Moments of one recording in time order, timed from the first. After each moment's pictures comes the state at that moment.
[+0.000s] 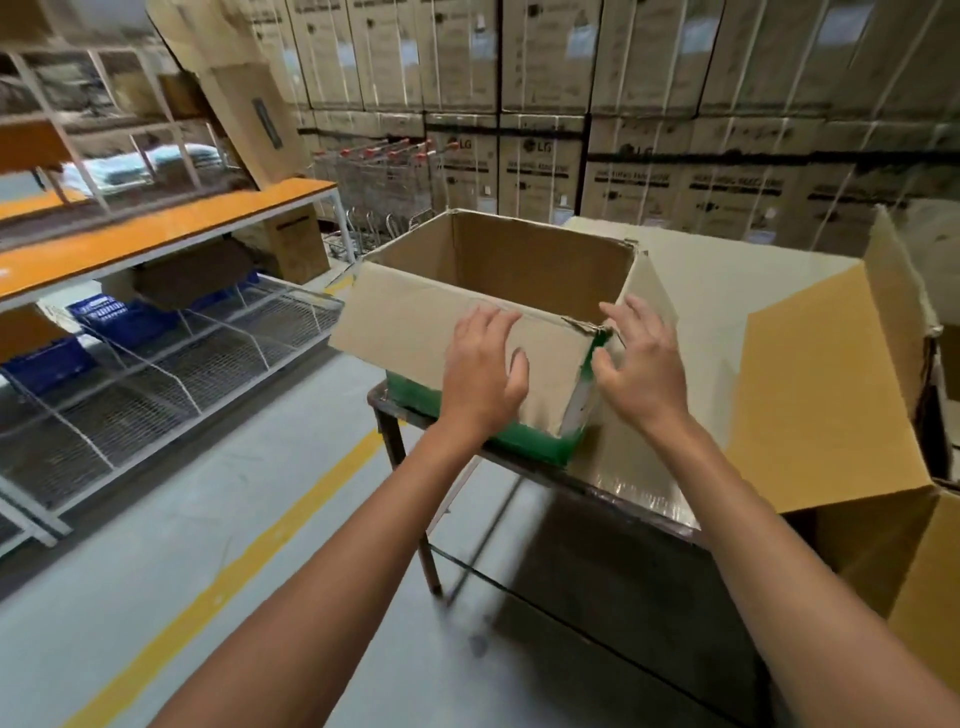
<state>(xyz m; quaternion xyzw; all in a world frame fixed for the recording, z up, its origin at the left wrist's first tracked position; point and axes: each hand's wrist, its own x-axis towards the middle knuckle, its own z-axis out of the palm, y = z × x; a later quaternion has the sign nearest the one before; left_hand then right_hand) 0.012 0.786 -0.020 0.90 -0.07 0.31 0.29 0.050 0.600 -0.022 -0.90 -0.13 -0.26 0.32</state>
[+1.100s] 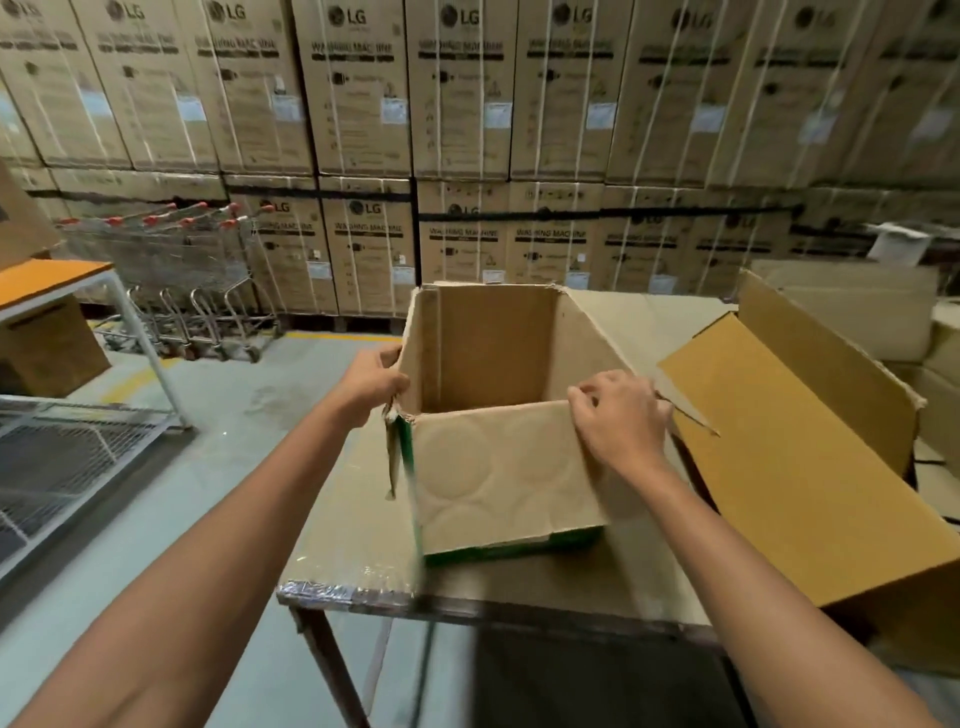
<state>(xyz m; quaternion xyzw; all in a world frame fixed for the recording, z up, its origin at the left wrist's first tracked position) 0.327 0.929 0.002 0.80 -0.10 -0.06 0.58 0.190 0.656 -0.008 -0.94 0.17 -0.24 0.16</state>
